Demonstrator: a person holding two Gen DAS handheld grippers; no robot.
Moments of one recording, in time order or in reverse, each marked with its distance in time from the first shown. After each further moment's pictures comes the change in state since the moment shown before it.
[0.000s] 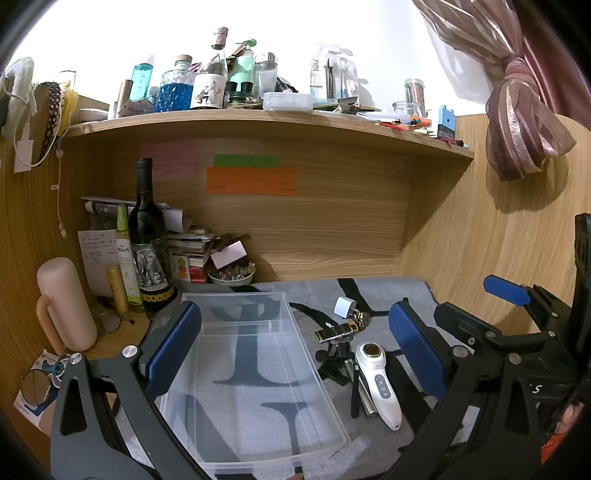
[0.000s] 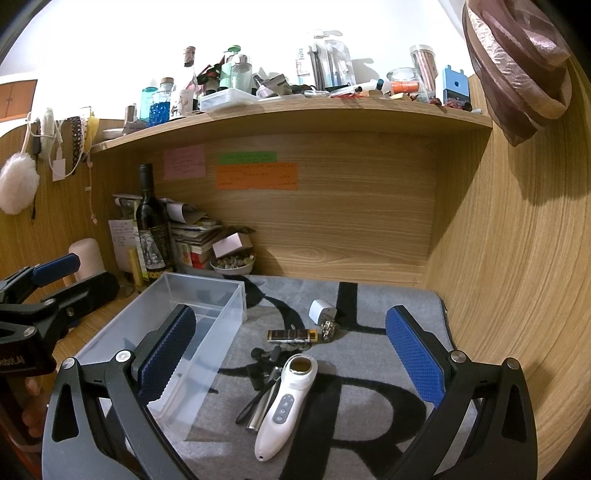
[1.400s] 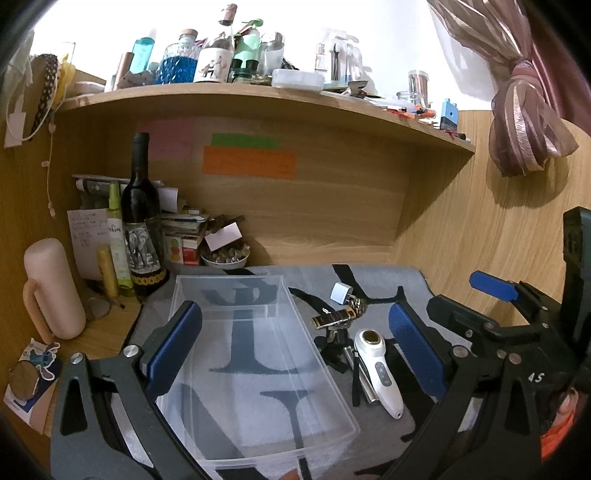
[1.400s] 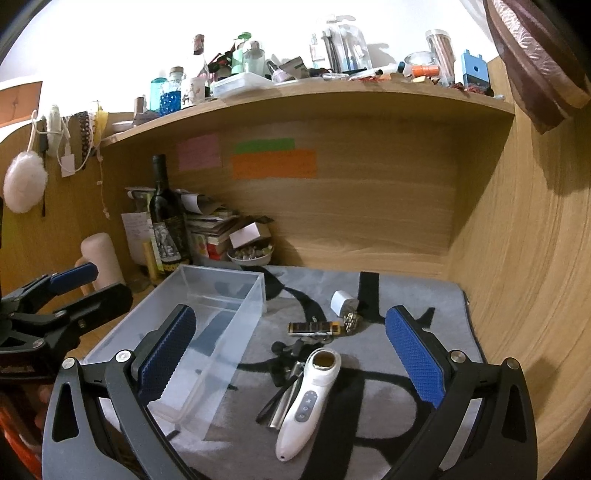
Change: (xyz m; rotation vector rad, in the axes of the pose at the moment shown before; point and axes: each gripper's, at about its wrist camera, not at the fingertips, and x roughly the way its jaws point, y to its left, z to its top) left arm 0.009 0.019 -0.008 -0.034 0.060 -0.052; right arm 0.018 0.008 -0.001 0.021 0.054 0.066
